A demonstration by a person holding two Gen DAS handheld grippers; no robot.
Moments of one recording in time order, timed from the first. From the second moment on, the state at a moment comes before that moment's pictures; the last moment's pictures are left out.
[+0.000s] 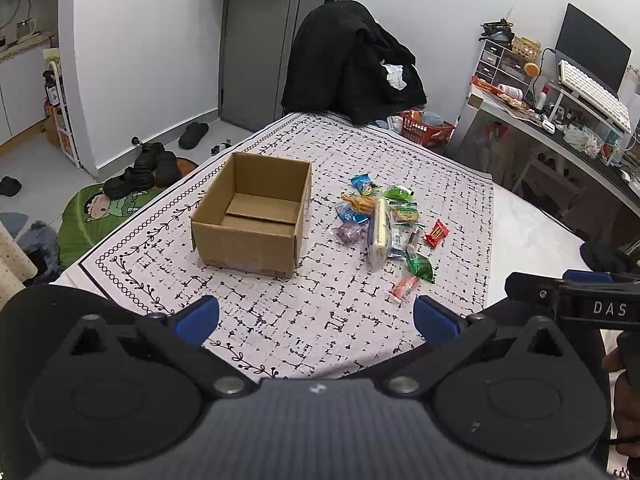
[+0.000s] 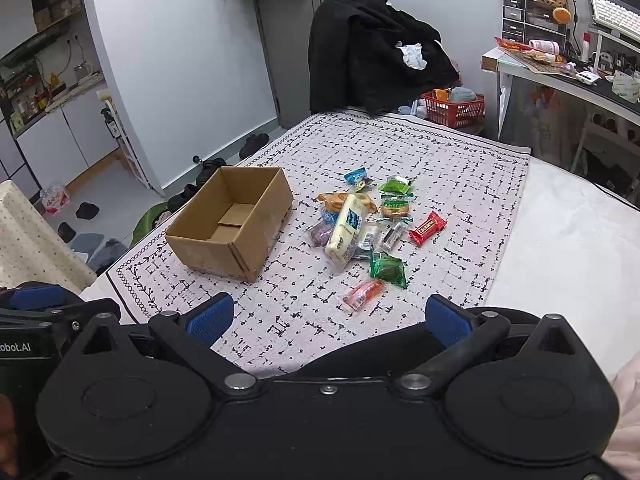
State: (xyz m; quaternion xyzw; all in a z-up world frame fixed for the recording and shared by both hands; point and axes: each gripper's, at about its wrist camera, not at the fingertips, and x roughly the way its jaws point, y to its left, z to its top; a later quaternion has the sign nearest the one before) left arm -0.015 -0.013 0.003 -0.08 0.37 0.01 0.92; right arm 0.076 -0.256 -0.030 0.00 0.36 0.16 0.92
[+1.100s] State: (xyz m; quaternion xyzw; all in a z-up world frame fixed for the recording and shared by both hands) left arm -0.017 -0.013 0.006 -0.09 0.37 0.02 0.92; right arm 0.079 -0.259 -0.029 0.00 0.36 0.16 0.92
